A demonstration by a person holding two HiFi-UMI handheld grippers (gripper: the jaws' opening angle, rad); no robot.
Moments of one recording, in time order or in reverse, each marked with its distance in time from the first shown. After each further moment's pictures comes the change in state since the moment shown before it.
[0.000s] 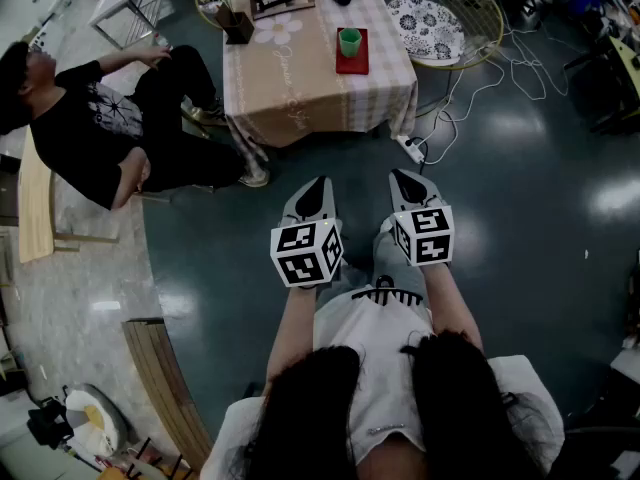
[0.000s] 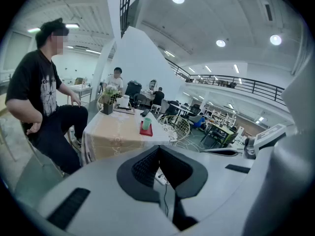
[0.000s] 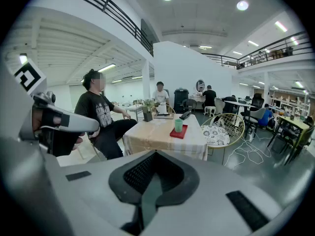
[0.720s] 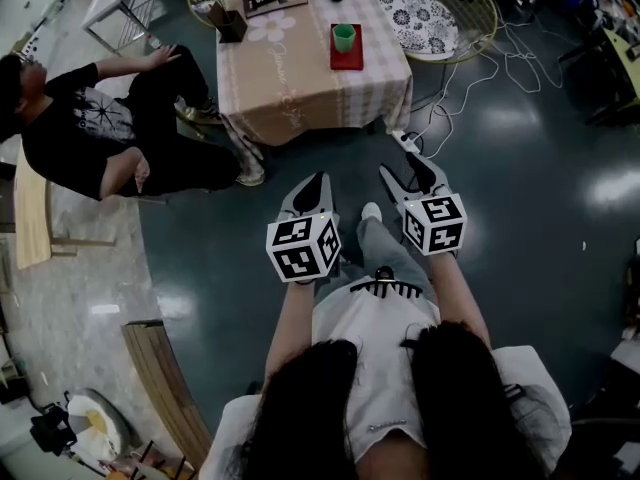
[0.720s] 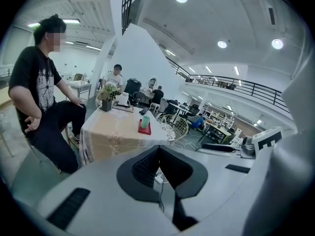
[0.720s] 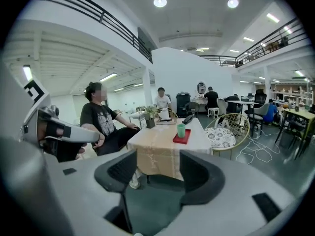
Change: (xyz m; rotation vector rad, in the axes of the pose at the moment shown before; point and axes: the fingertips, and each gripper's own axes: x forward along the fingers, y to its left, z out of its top) left arm 0.001 0.000 -0.003 -0.033 0.016 -0.017; right arm 0.000 -0.010 0.011 0.049 -0.068 0.064
